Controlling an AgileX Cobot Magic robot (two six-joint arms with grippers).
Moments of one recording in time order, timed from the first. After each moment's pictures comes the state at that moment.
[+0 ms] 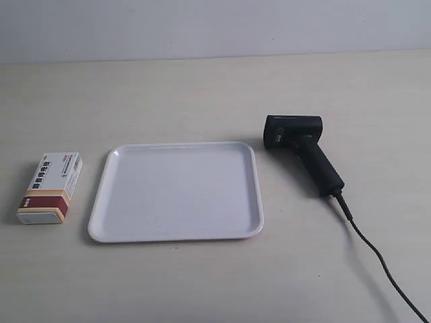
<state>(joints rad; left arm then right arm) 0.07 0.01 0.00 0.02 0.21 0.00 0.20 0.01 0.00 0.05 0.19 0.08</state>
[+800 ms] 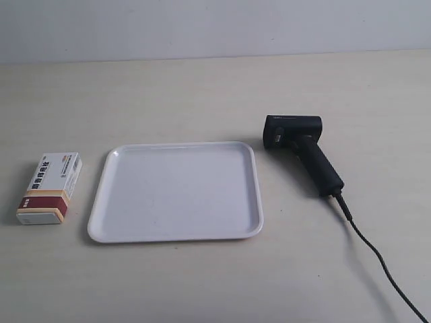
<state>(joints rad) 0.07 0.07 -0.05 -0.15 -0.22 -0.19 0.20 0.01 0.00 0.05 0.18 0.08</state>
